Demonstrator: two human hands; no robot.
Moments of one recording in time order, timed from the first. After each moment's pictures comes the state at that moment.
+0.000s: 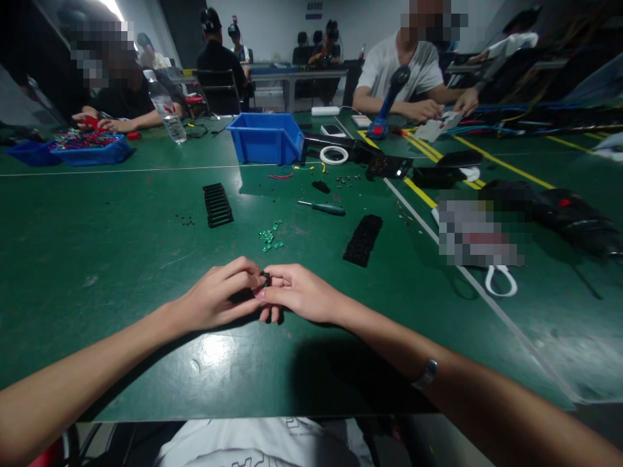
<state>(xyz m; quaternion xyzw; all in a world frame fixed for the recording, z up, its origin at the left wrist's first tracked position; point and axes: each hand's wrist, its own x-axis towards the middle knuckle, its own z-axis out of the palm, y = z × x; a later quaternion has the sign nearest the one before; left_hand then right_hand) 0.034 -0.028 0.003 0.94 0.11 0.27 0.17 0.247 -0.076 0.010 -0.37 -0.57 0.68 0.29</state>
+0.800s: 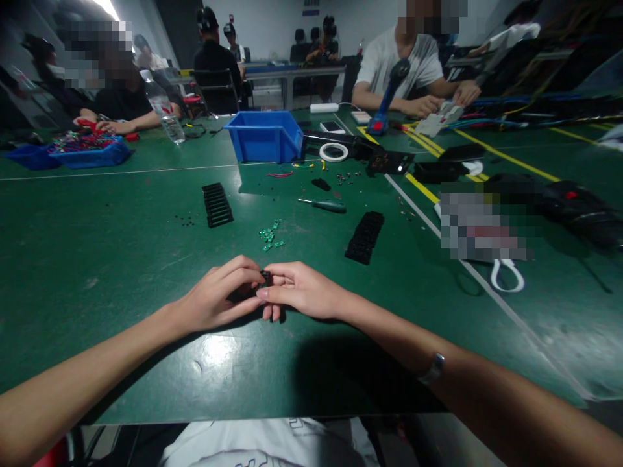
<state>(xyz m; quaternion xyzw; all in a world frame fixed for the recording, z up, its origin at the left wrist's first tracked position) 0.032 -0.028 0.003 0.93 0.12 0.27 0.20 0.252 -0.074 0.009 -0.36 -0.58 0.68 0.28</state>
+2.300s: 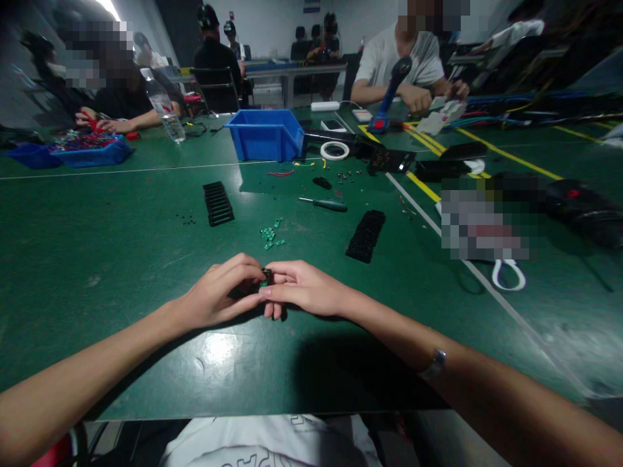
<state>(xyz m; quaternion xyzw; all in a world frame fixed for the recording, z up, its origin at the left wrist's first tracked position) 0.032 -0.026 0.001 0.93 0.12 0.28 0.21 0.256 -0.073 0.008 -0.33 -0.60 0.68 0.27</state>
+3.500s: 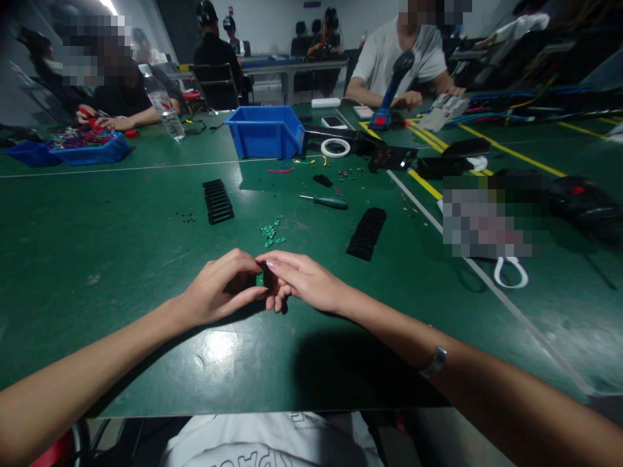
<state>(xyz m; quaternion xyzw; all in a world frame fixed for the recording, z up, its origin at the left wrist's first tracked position) 0.032 -0.026 0.000 0.92 0.12 0.33 0.19 0.252 -0.071 -0.007 -0.33 -0.50 0.71 0.37</state>
